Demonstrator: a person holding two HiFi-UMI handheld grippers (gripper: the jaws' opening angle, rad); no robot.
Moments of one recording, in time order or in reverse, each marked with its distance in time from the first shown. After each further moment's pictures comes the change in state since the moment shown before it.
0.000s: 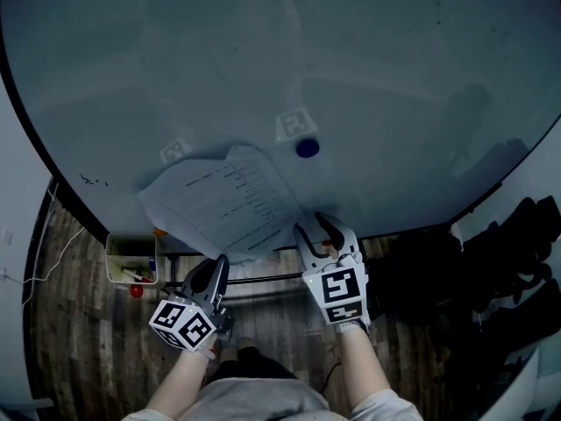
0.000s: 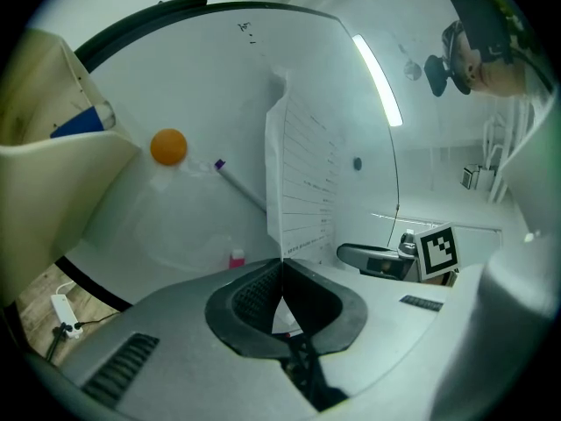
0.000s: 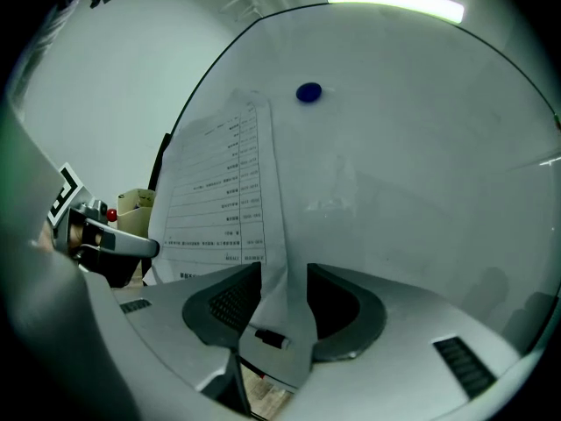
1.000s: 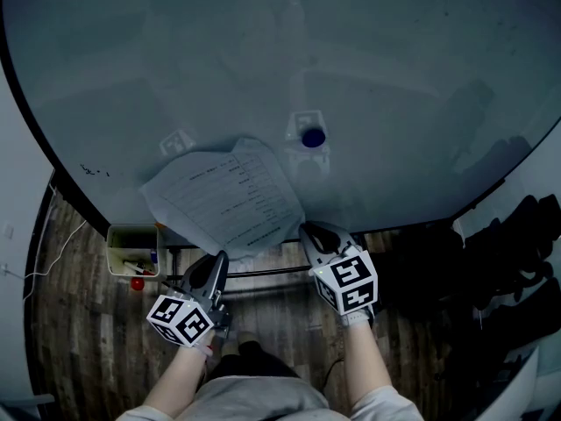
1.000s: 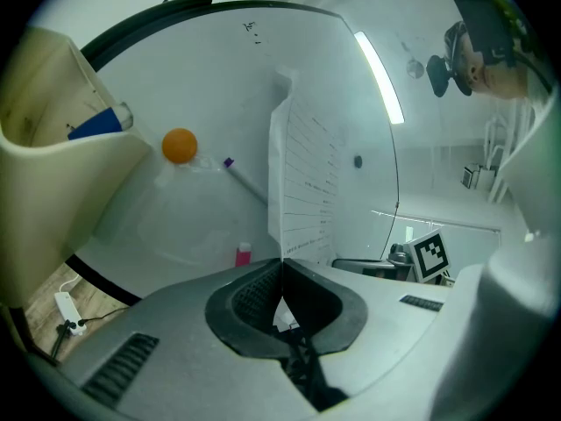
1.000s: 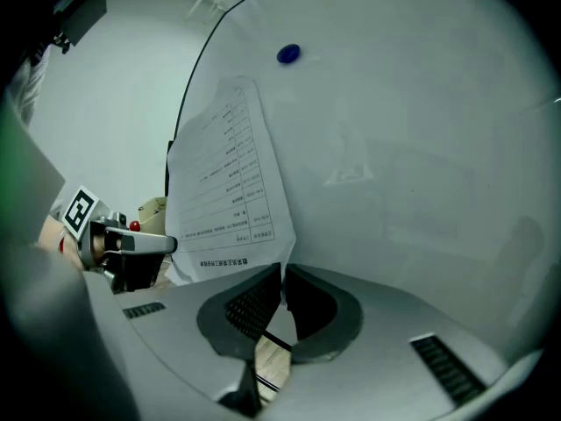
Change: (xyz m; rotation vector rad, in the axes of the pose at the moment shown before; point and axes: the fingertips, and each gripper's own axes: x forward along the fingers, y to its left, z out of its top) left arm -0.003 0.008 -0.005 -0.006 0.030 -0.002; right arm 0.011 0.016 -0.038 0.160 0.097 0.178
